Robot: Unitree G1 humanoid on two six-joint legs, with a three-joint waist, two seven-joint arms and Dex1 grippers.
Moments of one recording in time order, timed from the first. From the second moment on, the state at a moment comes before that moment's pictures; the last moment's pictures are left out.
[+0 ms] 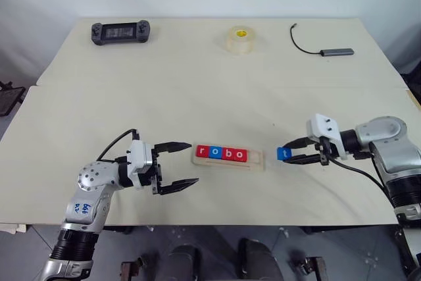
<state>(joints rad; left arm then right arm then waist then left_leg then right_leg) -0.20 0.51 0.02 -0.07 -0.45 0.00 -1.13 -0.63 -0.83 0.14 0.26 0.18 0.21 1.46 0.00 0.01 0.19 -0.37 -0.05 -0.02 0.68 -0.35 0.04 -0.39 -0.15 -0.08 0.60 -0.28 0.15</state>
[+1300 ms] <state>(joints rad) -0.19 0.51 0.02 -0.07 -0.44 -0.02 -1.08 -0.62 -0.79 0.18 0.20 0.19 0.34 1.33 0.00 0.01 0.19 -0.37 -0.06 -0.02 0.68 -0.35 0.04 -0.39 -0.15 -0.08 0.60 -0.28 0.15</state>
